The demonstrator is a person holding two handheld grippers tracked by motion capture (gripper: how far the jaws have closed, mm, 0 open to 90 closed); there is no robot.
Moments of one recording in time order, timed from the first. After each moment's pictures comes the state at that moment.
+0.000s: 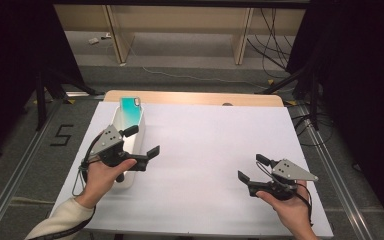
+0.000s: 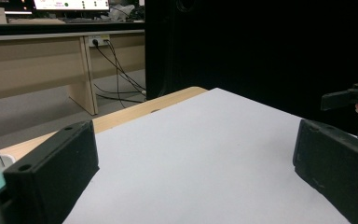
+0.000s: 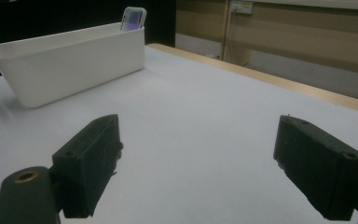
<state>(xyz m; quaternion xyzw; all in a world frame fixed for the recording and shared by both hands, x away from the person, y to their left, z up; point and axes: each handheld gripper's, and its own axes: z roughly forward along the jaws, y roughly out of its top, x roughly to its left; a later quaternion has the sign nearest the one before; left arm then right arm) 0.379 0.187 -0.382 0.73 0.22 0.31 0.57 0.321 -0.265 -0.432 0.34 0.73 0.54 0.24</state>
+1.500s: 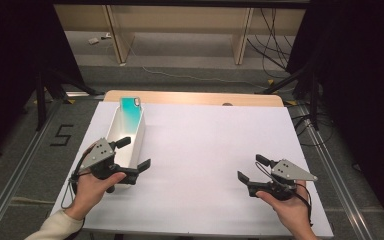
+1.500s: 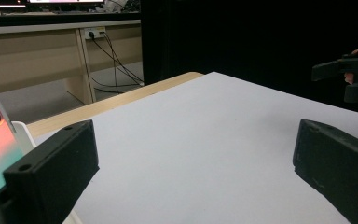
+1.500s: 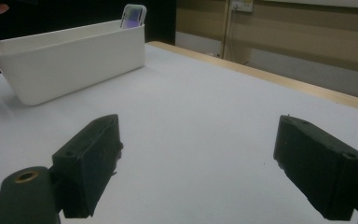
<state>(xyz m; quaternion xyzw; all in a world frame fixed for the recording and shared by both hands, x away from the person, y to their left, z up) 0.361 0.210 -0.403 0.74 0.21 0.31 0.56 0.320 -0.264 -0.433 0.34 0.74 0.54 0.24</state>
